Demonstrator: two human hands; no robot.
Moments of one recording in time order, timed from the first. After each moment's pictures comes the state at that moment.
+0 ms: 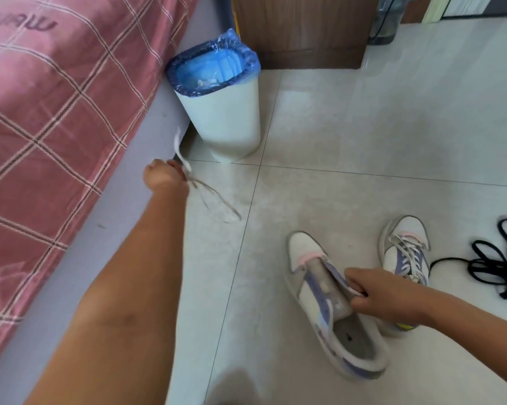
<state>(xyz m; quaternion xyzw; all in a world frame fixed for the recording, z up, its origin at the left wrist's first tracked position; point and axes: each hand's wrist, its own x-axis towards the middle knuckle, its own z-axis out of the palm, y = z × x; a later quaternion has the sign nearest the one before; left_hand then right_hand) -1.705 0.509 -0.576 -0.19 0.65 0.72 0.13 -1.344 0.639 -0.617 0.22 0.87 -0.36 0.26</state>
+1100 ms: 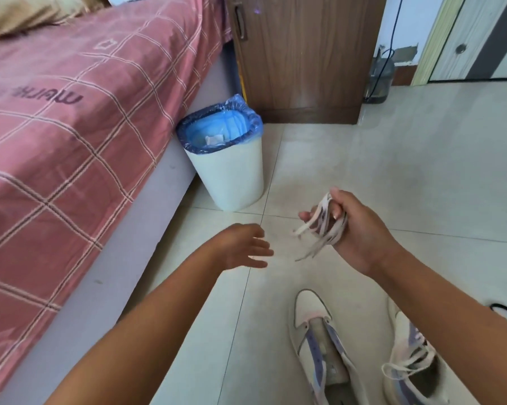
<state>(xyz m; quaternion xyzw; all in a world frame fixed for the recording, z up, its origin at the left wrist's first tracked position) -1.624 0.562 -0.552 0.00 0.70 0.48 0.52 -1.478 0.690 -0.540 0.24 0.42 -0.85 -0.18</state>
